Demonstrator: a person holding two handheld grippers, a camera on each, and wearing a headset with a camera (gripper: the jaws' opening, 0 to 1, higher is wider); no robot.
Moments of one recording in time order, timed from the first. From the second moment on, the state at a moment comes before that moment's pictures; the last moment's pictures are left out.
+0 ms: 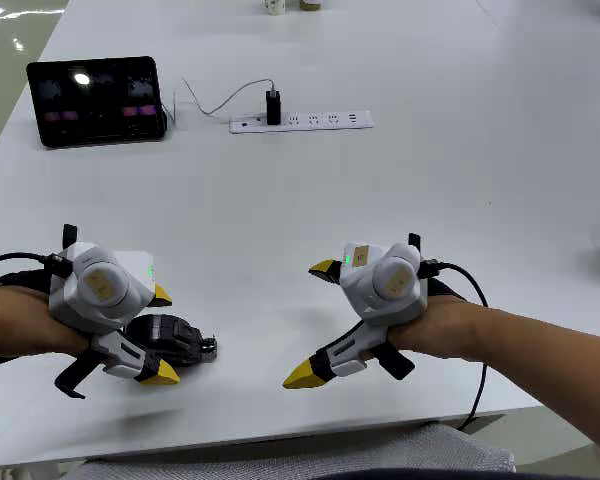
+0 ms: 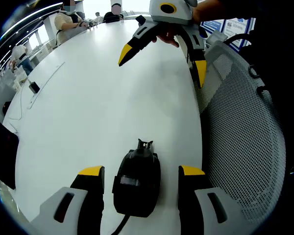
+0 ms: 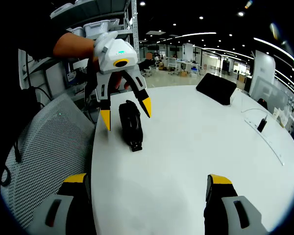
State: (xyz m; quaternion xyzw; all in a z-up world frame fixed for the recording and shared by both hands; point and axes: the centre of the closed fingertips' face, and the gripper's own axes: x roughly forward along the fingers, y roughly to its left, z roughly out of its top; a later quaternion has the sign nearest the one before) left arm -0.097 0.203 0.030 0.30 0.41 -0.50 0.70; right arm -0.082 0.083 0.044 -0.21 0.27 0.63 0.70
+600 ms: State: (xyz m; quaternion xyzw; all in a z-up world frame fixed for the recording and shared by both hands) left arm -0.095 0.203 0.028 0.32 0.41 -0.50 0.69; right arm -0.088 0.106 0.040 -0.21 0.27 0.65 0.68
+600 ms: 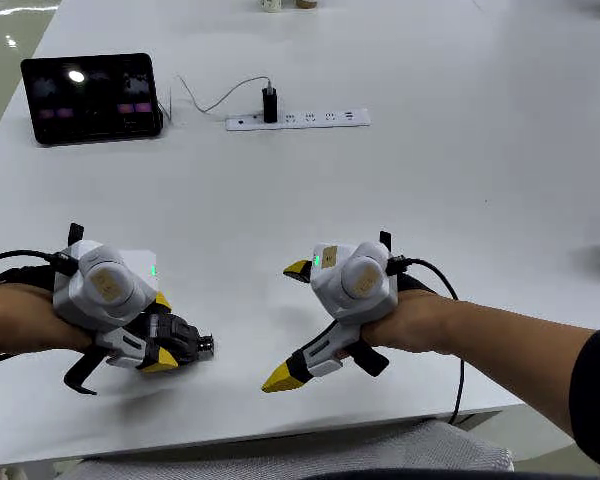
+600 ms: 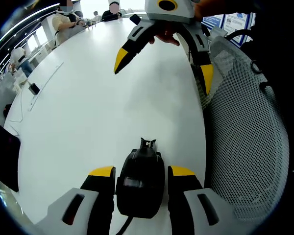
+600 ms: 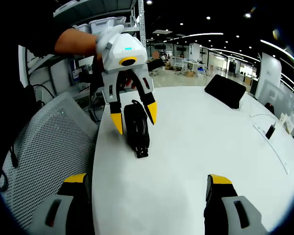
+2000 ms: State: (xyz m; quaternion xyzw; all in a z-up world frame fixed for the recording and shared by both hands) left arm -0.091 0.208 0.017 0.35 0.40 -0.50 0.68; right arm -0.100 0.164 0.005 -0.24 0.28 0.68 0.63
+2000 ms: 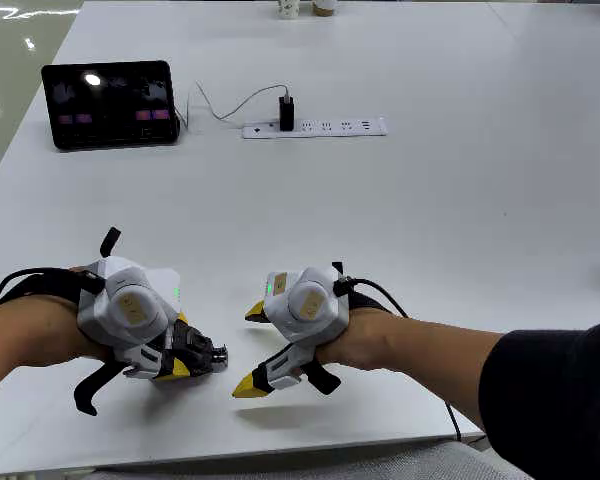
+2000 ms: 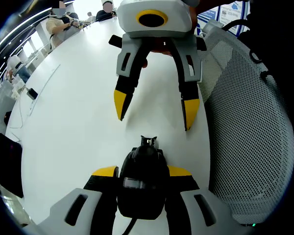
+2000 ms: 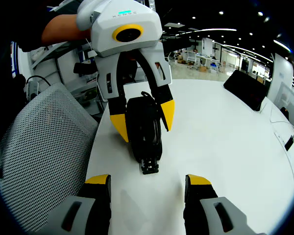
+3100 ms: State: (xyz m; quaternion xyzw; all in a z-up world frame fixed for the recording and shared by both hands) left arm -0.090 0.207 0.016 0.34 0.40 -0.50 0.68; right arm -0.098 0.192 -0.011 -0.30 0.26 0.69 0.61
